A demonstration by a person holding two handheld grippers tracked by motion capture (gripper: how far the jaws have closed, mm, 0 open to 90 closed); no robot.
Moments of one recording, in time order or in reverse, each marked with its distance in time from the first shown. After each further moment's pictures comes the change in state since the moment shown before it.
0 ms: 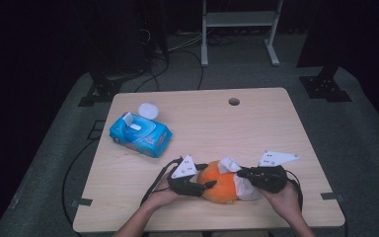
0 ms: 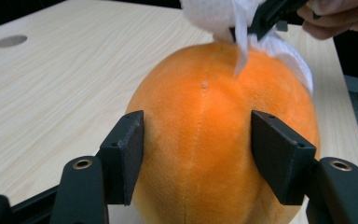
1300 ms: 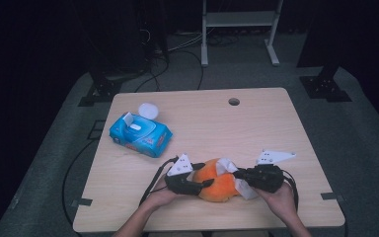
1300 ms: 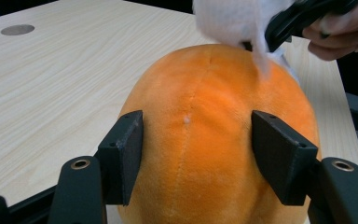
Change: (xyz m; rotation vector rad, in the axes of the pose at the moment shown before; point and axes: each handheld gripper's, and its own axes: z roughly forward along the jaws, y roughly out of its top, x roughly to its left) left arm 0.003 -0.005 -0.002 -0.032 0.000 -0.066; right arm -0.002 -0.002 0.011 0.007 0.069 0.092
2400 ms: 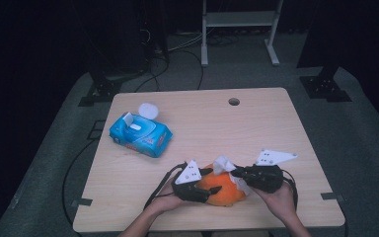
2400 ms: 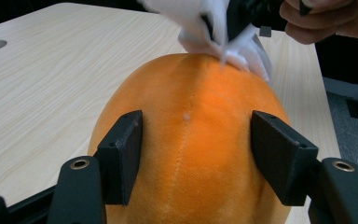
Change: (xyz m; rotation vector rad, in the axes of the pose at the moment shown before) left arm -0.025 0.006 0.010 0.004 -0.030 0.077; right arm 0.019 0.014 -0.006 -0.054 -0.005 -0.091
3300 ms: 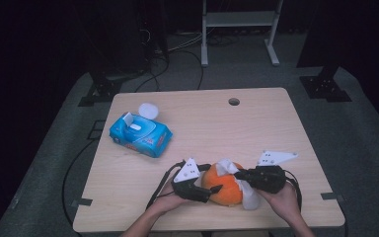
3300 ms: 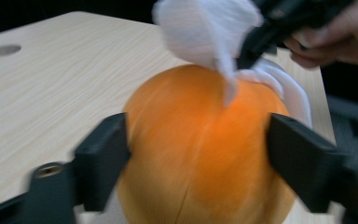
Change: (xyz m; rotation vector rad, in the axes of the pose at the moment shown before) left arm 0.005 0.002 0.000 -0.046 0.028 -0.090; right arm -0.012 -0.011 -0.003 0.059 0.015 0.035
